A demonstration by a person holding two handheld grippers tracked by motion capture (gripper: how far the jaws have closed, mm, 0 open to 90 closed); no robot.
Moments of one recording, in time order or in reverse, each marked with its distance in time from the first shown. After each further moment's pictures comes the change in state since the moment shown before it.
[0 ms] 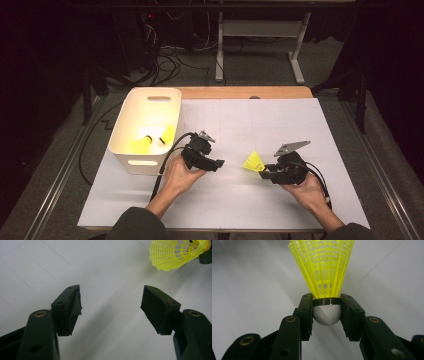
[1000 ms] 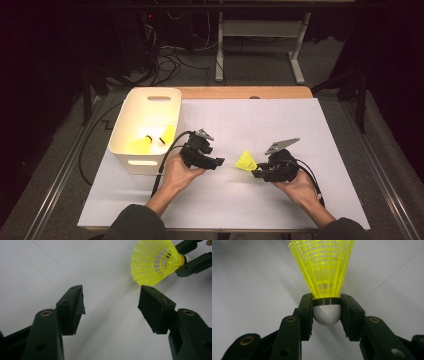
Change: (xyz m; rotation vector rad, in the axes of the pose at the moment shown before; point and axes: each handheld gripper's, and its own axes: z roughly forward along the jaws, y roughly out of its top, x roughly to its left) left arm 0.000 0.002 -0.007 -0.027 -0.042 0.004; right arm 0.006 0.014 0.016 0.017 0.024 -0.023
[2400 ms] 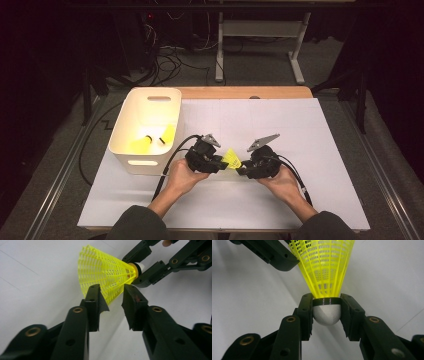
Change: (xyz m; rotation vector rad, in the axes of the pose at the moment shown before) left arm -0.015 0.000 0.007 0.029 -0.086 0.100; right arm 0.017 0.030 0.028 0.007 0.045 -0.051
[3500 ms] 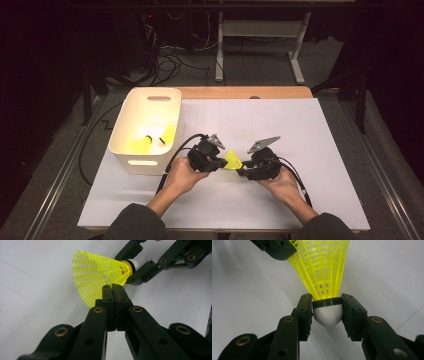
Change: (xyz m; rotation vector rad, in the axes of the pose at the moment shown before) left arm -0.011 0.011 -0.007 0.059 0.027 0.083; right arm 0.003 -0.005 0.001 -0.011 -0.024 0.002
